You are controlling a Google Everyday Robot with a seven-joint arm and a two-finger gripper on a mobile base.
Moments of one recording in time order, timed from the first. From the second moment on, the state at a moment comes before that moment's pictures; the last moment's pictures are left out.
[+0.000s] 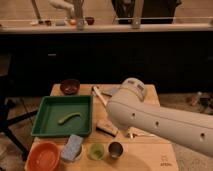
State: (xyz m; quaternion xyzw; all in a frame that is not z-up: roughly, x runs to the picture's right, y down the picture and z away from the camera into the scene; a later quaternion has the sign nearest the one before) arm 0.053 0.155 0.619 -0.22 -0.12 -0.36 0.90
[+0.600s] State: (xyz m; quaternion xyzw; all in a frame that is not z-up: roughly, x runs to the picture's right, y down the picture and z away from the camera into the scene) arm -0.055 0.156 0.643 -0.22 -0.23 -0.44 0.84
